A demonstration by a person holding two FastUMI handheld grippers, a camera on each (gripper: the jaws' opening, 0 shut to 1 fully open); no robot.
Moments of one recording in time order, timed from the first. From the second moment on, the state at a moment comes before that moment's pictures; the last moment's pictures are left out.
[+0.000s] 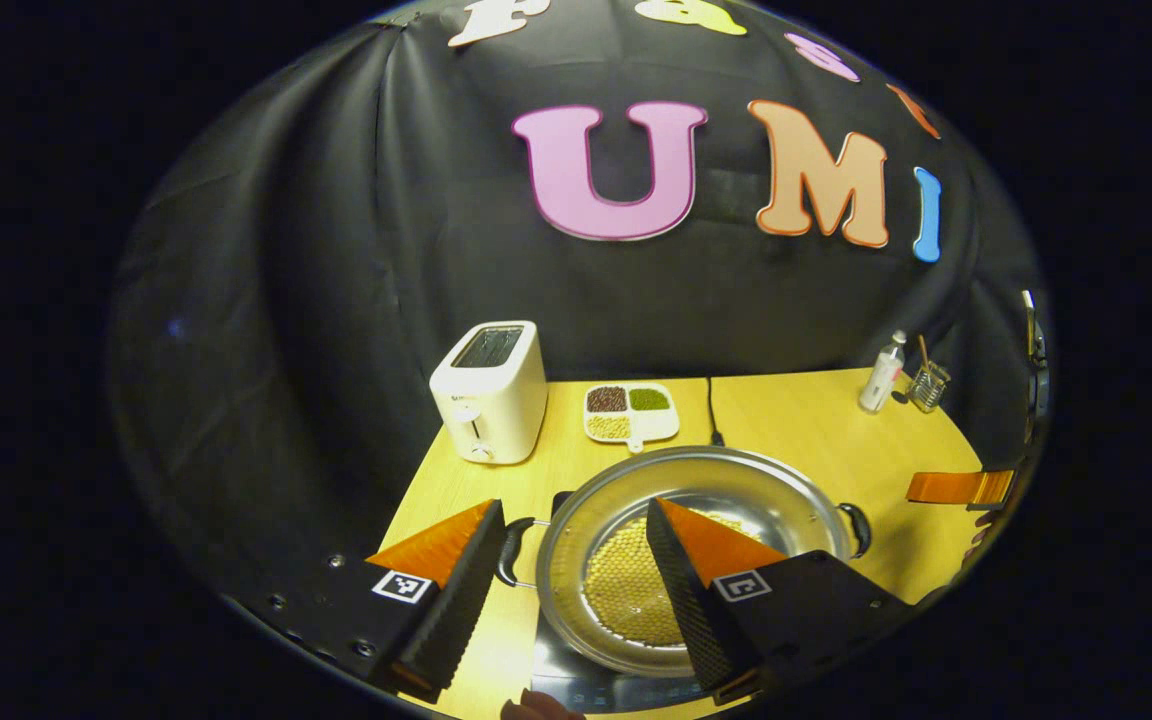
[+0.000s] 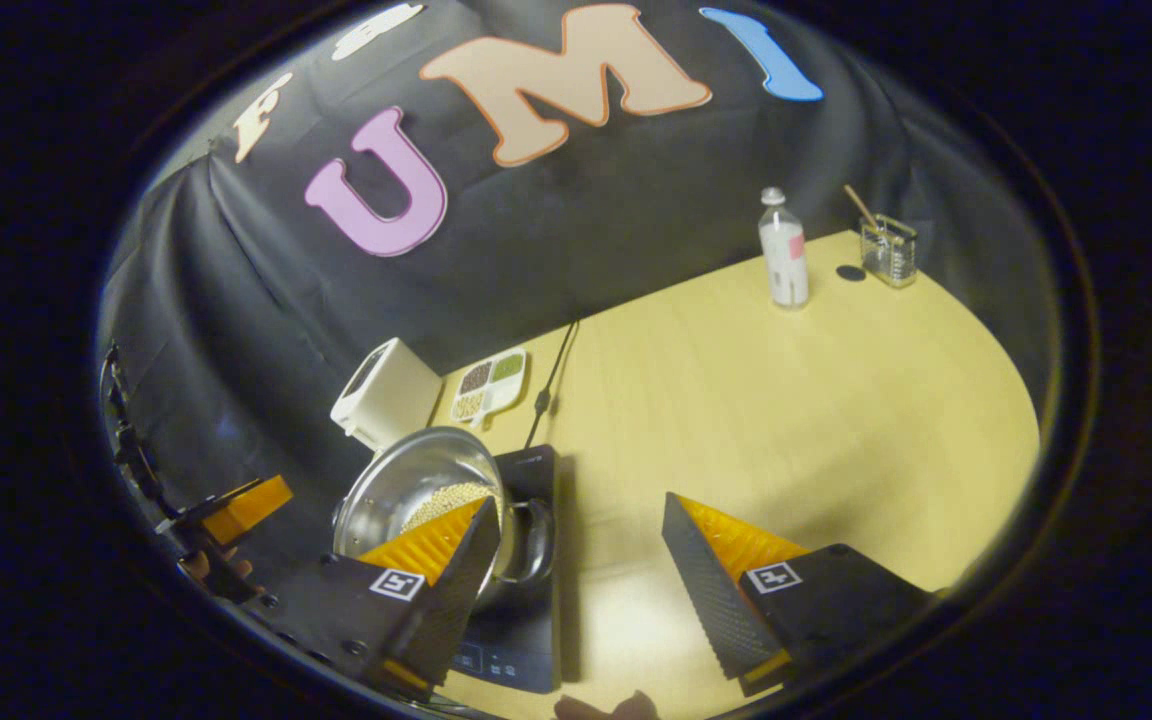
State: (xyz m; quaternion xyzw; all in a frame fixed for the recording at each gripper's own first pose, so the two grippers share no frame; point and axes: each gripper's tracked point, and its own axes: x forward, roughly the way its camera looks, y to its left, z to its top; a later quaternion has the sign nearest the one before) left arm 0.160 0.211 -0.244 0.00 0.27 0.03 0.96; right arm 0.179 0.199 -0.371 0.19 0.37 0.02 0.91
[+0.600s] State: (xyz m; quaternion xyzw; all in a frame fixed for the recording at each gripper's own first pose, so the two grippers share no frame) left arm 0.086 0.110 -0.077 -0.01 0.09 0.02 1.00; right arm 0.126 0.129 -0.196 0.10 0.19 0.05 0.98
